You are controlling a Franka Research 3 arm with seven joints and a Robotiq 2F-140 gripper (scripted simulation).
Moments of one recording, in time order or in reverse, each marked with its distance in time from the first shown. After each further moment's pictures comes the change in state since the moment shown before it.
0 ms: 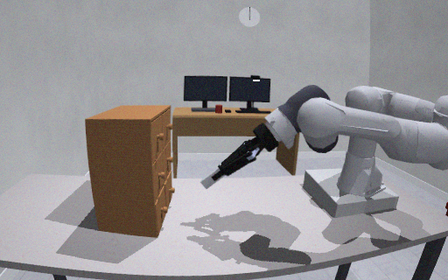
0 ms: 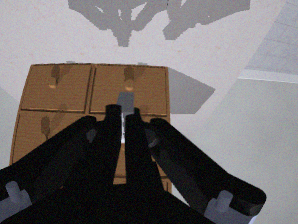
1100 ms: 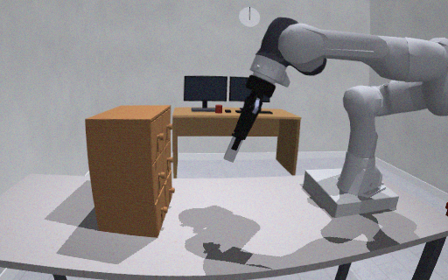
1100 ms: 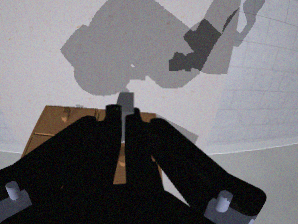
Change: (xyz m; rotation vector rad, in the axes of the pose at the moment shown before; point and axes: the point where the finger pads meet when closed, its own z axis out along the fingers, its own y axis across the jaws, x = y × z) arm -0.030 -0.001 -0.094 -0.021 0.499 -0.033
